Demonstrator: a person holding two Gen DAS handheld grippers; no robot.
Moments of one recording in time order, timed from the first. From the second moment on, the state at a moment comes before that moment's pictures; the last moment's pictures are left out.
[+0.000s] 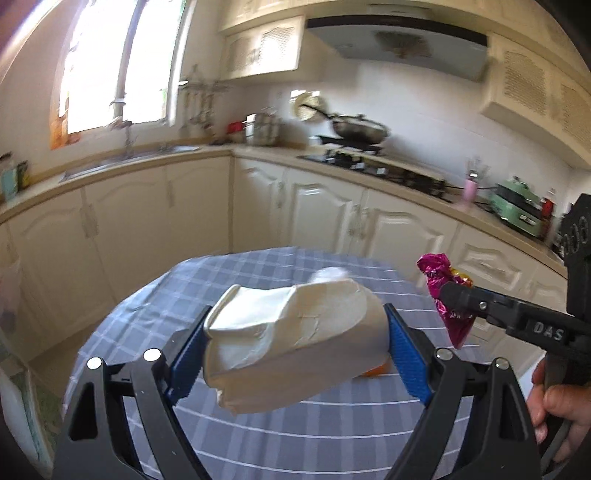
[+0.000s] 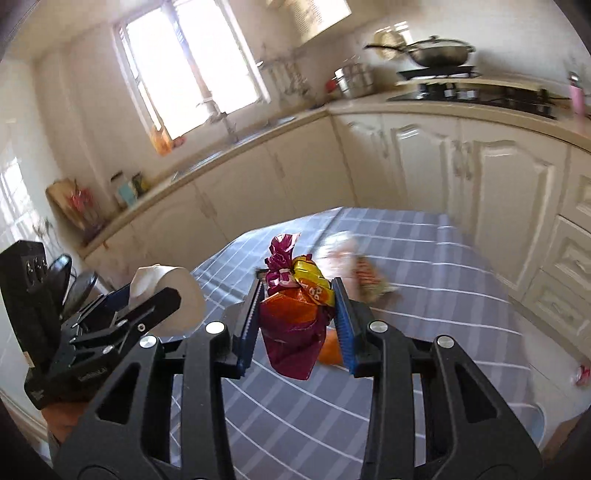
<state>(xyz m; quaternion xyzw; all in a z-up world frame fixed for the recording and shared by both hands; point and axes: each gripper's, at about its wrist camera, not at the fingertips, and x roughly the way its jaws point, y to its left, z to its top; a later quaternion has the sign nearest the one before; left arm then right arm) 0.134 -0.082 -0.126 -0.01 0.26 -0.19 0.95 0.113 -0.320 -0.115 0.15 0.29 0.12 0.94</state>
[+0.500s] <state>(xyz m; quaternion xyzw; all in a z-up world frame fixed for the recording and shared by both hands) 0.041 -0.288 -0.133 0.06 0.25 -0.37 0.89 -0.038 -0.549 -0.144 0.26 0.26 -0.08 0.93</state>
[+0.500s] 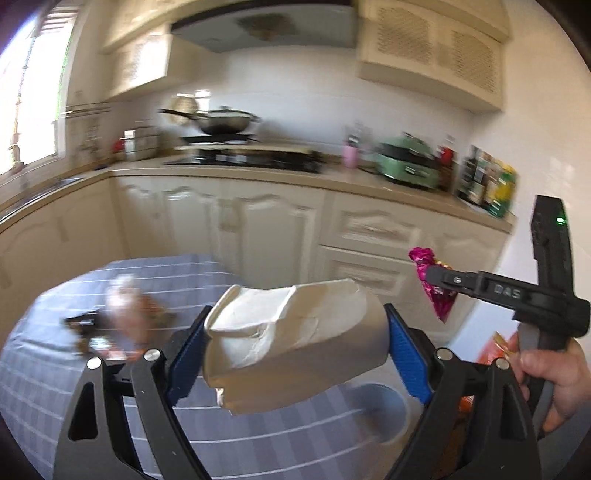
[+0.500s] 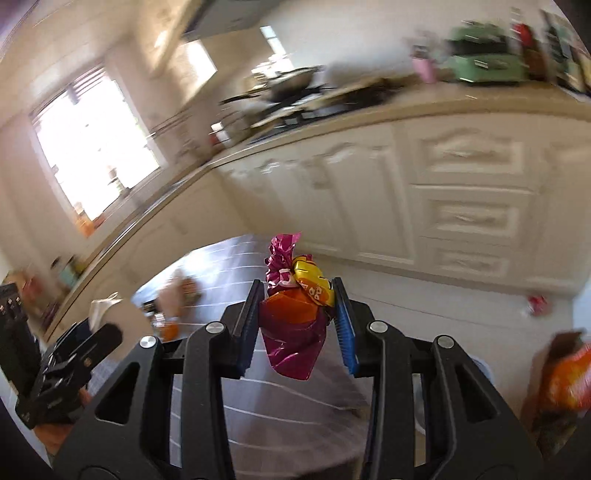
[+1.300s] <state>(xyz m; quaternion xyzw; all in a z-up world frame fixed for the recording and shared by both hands) 0.016 -0.532 -0.314 0.09 0.45 -0.46 0.76 -0.094 -0.707 -0.353 0.43 0.36 -0.18 0.81</state>
